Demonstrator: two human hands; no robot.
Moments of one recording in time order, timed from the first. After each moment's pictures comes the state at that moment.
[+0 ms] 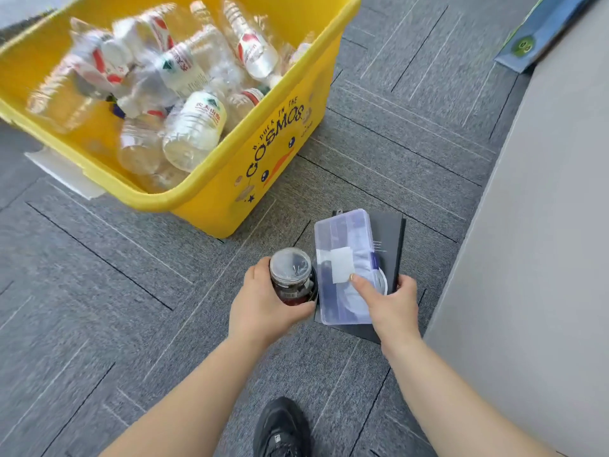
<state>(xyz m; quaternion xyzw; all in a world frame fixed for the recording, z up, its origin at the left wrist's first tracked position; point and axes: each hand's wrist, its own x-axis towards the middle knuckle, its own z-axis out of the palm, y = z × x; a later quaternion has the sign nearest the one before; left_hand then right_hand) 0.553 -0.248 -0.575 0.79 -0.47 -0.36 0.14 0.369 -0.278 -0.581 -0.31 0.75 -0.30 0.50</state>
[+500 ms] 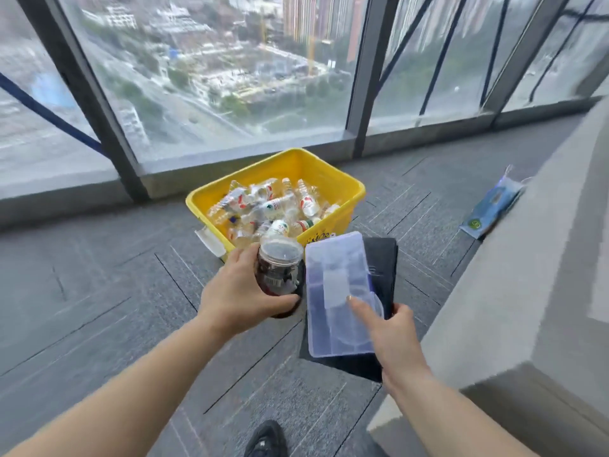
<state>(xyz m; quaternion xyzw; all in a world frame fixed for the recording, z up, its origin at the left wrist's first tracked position) 0.559 -0.132 -0.237 0.80 -0.51 -0.18 0.26 0.346 -0.177 -0.266 -0.44 0.59 -0.37 0.57</state>
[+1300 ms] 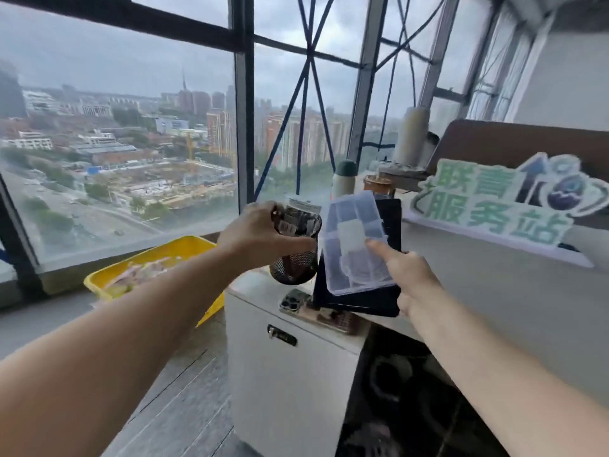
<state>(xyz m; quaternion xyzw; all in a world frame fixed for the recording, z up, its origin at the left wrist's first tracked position) 0.149 0.017 0.051 0.64 -0.66 -0.14 0.37 -0.077 -0.006 0.017 -0.43 0.55 -0.53 0.48</state>
